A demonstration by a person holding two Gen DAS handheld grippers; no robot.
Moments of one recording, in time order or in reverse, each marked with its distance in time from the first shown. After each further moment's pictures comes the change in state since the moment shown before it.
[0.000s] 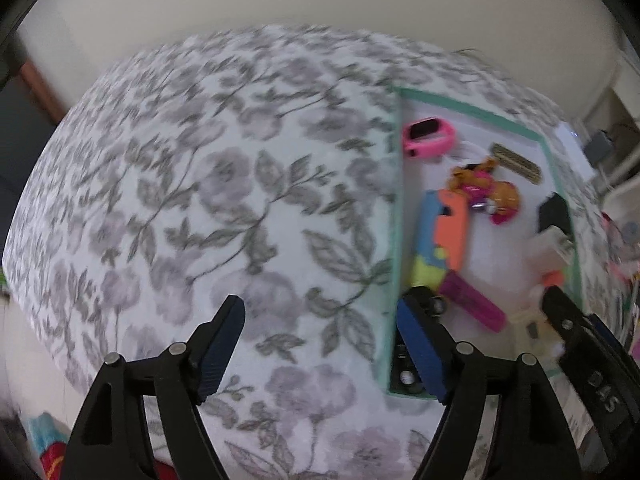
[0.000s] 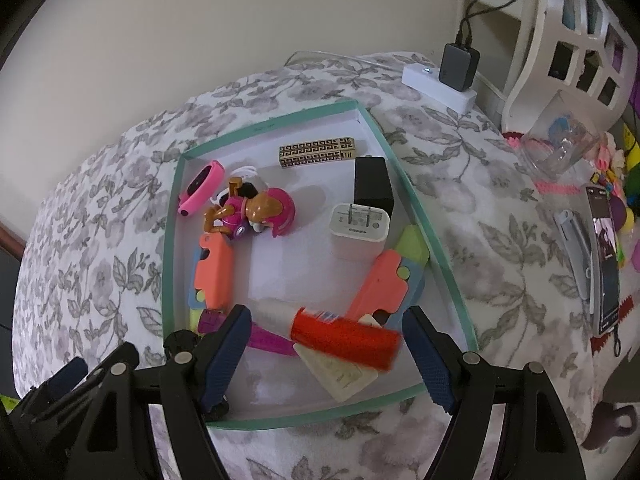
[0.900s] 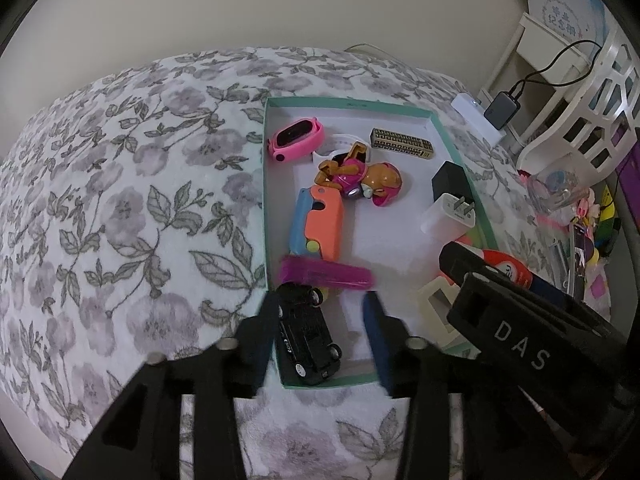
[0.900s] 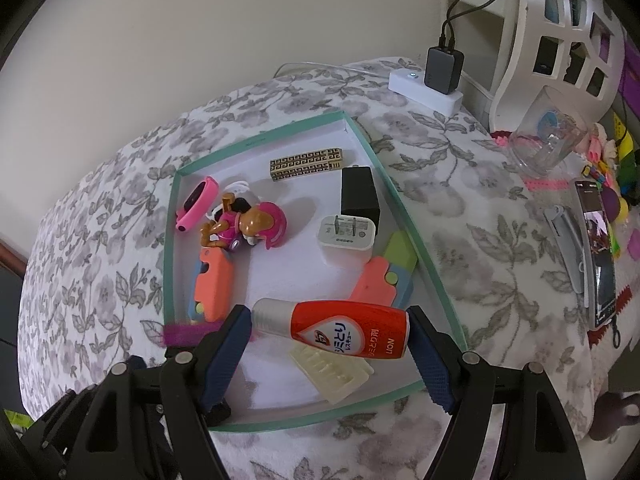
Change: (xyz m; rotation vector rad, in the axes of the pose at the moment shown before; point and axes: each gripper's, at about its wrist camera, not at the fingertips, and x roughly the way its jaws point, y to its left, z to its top) left arm -0.023 -0.053 -0.013 0.229 -0.070 -0.258; right arm -0.008 -0.008 0.001 0.057 -0.019 0.001
